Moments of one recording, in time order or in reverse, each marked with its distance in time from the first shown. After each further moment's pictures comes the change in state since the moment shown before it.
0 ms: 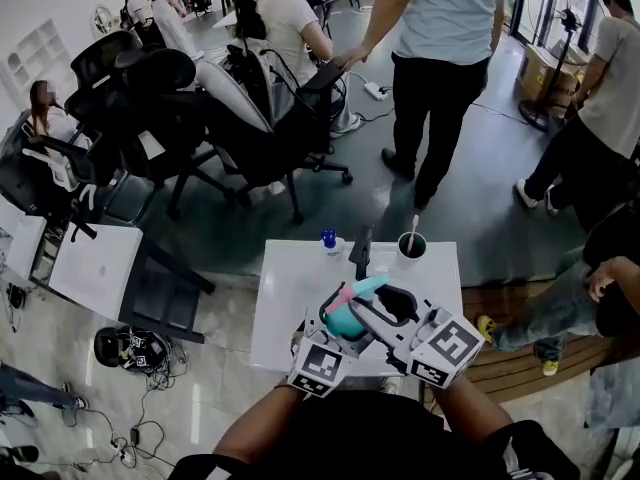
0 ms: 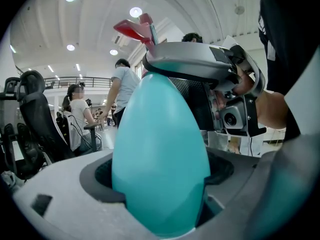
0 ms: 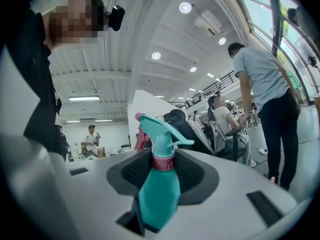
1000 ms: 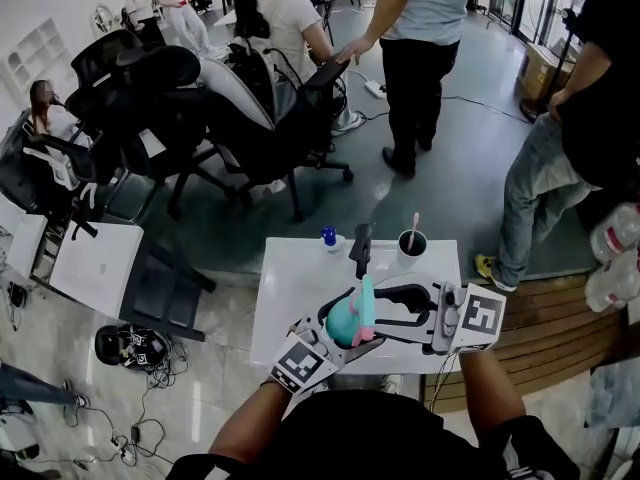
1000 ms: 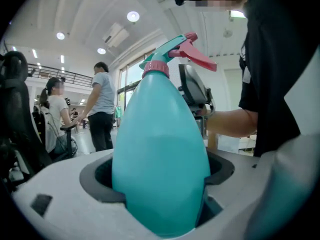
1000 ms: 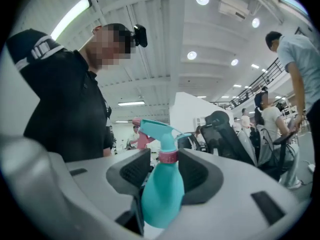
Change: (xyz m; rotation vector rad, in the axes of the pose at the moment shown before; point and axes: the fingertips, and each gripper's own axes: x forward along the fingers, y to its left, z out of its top) left arm -0.019 -0.027 0.015 -0.010 -0.106 -0.270; right arm -0.029 0.034 0.011 -0.119 -0.019 0.535
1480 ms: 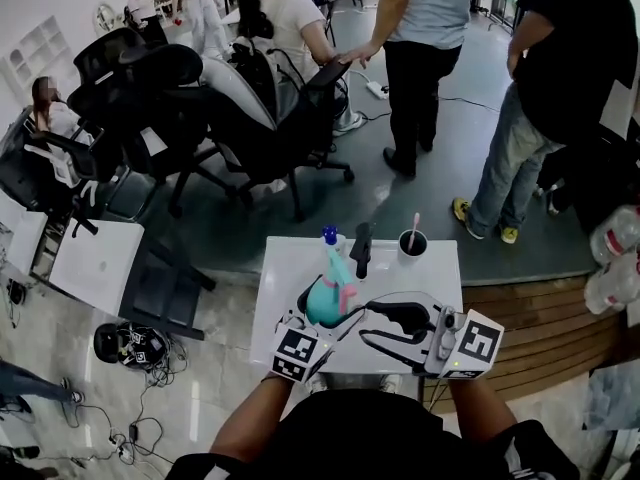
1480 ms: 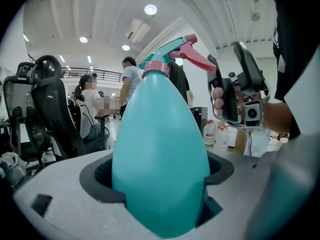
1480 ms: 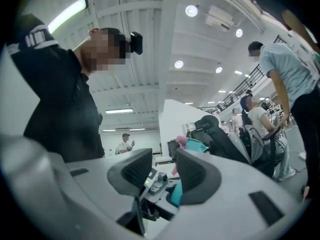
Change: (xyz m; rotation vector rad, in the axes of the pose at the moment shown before) left arm -0.024 0.067 -0.039 -0.118 0.117 0.334; right arm 0.001 0.017 0.007 0.051 -0.101 -0.151
